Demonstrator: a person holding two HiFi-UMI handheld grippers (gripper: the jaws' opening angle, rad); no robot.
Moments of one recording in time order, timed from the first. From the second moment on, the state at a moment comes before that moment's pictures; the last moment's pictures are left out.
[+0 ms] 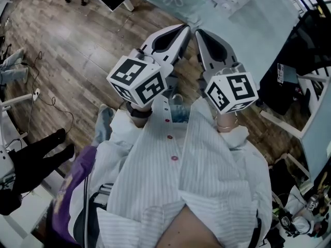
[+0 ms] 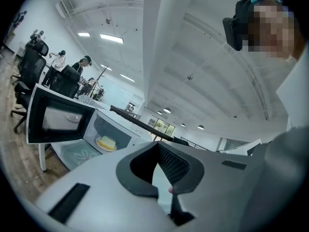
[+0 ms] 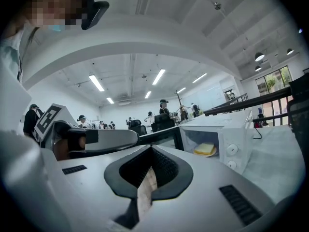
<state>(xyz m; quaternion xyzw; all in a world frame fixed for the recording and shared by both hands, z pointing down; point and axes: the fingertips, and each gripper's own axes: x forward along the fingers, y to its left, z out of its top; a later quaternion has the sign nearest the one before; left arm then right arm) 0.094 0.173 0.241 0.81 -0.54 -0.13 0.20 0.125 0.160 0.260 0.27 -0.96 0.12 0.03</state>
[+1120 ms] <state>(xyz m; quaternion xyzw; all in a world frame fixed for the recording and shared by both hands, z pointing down) -0.071 0.026 0.240 0.85 -0.47 -0.11 0.21 -0.030 0.017 0.260 0.36 -0.92 0.13 0.01</state>
